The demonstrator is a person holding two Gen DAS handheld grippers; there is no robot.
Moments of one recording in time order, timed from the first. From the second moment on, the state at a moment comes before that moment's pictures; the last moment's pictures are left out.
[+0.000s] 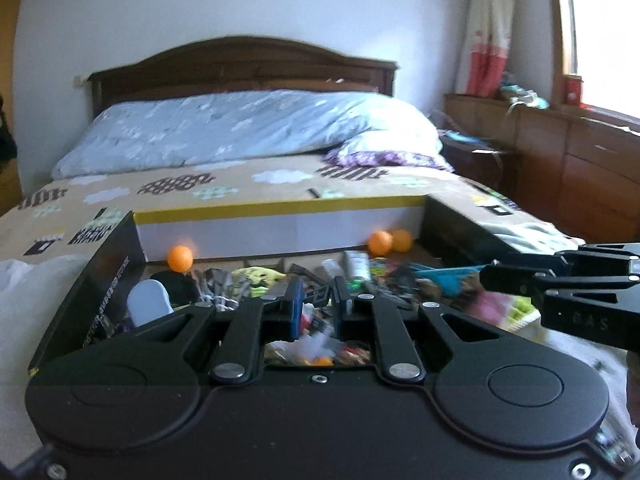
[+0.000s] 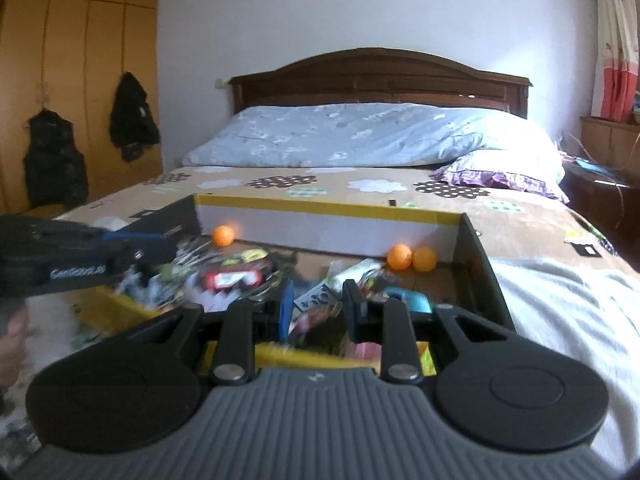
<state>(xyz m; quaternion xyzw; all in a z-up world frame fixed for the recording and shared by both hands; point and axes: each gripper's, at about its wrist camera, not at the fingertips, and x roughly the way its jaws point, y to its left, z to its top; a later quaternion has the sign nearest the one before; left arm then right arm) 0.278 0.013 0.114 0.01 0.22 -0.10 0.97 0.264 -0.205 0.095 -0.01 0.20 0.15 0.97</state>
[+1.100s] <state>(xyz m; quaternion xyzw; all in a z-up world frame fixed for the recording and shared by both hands) 0.232 0.037 0.134 -0.01 0.25 -0.01 0.97 0.233 -0.196 0.112 0.01 0.24 0.14 0.96</state>
